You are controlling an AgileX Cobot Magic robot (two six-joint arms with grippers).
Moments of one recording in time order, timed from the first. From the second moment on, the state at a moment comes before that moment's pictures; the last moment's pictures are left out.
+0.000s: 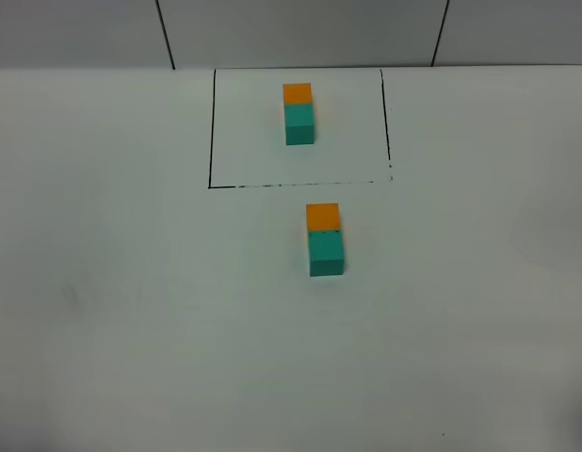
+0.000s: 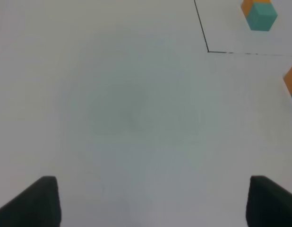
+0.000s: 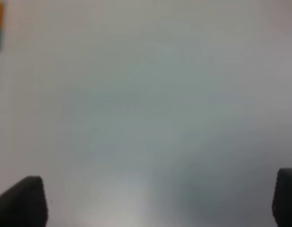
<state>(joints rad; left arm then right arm) 0.01 0.00 -0.50 -0.10 1.05 0.00 0.04 0.42 -0.52 0.08 1.03 0.04</state>
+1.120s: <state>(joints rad) 0.01 0.00 -0.50 -0.10 1.05 0.00 0.07 0.00 -0.49 0.05 1.05 0.07</state>
